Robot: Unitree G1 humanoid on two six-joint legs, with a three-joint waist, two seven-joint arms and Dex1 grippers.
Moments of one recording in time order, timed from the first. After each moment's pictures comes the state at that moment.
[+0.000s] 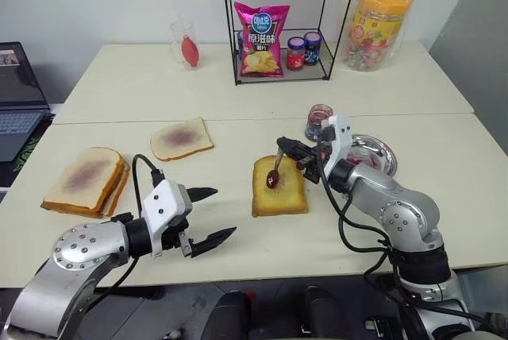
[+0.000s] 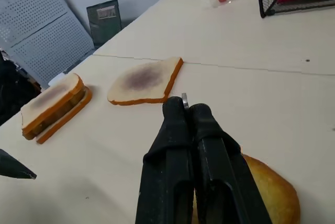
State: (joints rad) left arm 0.13 0.78 0.16 -0.65 -0.47 0.49 -0.86; right arm -0.46 -0.26 0.09 -0.31 0.69 0.79 0.26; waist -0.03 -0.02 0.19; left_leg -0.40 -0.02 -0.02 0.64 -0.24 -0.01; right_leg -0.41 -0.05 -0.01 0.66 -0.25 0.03
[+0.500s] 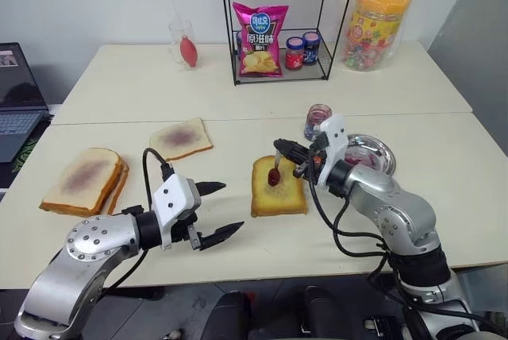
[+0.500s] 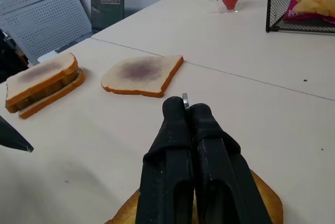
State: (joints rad) left arm 0.07 0.78 0.12 -0.63 -0.47 0.49 -0.84; right arm -0.45 -0.29 0.17 -0.32 0.52 0.69 0.38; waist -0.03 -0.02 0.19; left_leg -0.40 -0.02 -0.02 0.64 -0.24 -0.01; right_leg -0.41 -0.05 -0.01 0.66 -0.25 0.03
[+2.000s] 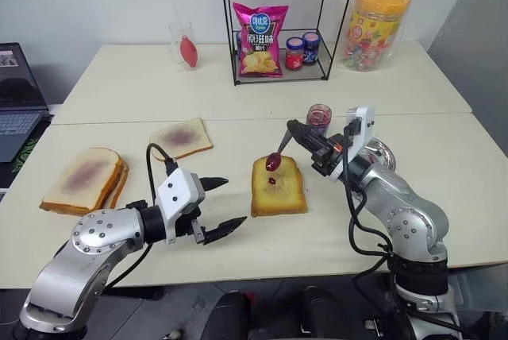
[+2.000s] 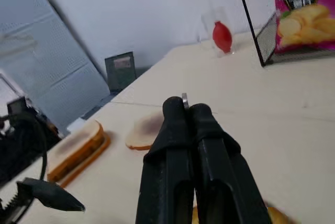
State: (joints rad) left arm 0.02 0.78 0.09 -0.62 -0.48 0.52 -0.82; right arm -0.38 -0.09 -0.12 -0.39 0.78 0.84 0.26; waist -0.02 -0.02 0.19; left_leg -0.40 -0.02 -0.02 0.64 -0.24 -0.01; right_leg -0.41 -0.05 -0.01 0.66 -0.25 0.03
